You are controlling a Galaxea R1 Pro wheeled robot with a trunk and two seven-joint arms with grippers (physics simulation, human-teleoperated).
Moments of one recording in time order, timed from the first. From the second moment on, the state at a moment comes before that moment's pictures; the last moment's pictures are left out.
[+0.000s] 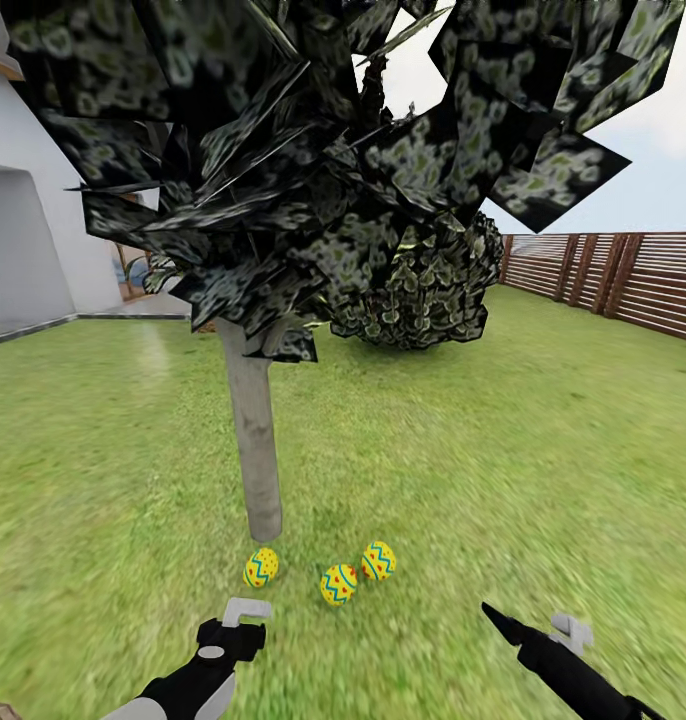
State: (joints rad) left arm -0.57 -0.03 -0.52 -0.20 0.39 -0.05 0.22; right arm -0.06 -0.11 -0.38 -1.13 -0.43 0.41 0.74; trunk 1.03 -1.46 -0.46
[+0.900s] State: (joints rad) left arm -0.35 -0.02 -0.52 -0.16 0.39 -0.14 0.22; right arm -0.05 -0.13 -0.34 -0.71 -0.42 0.17 0.42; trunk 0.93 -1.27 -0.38
